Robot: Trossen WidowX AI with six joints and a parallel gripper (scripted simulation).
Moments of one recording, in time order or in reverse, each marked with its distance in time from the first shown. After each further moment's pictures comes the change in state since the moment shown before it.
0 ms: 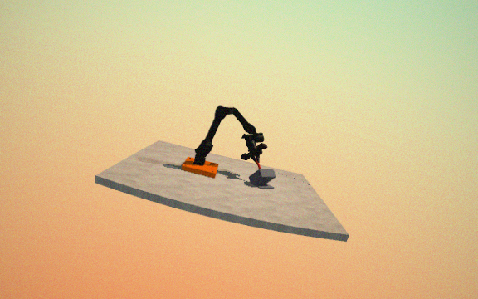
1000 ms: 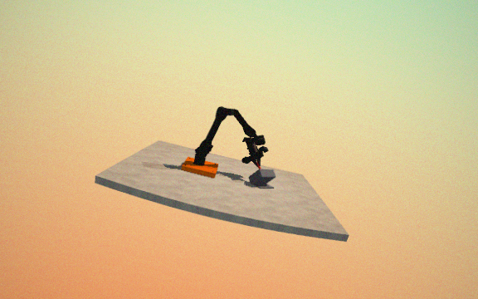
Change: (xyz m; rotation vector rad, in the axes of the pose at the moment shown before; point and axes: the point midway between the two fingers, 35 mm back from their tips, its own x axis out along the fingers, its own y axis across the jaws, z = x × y) arm 0.024 -0.001 -0.001 0.008 0.006 -0.011
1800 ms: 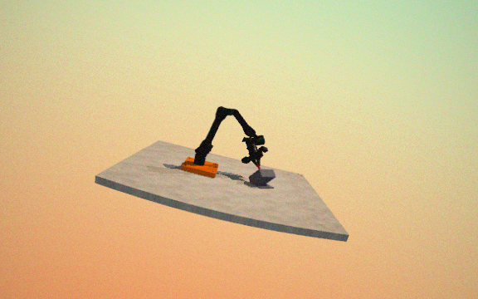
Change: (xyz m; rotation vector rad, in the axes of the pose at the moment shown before) arm -0.001 0.002 0.000 -0.003 -0.002 0.000
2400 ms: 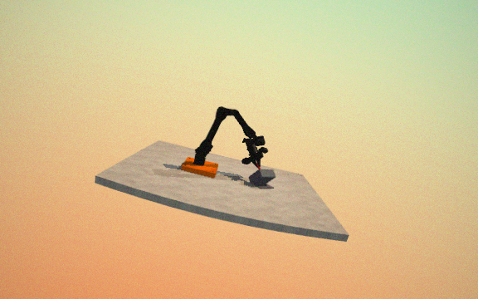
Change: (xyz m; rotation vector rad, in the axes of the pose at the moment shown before) arm 0.006 0.000 -0.001 0.011 -0.002 -0.006
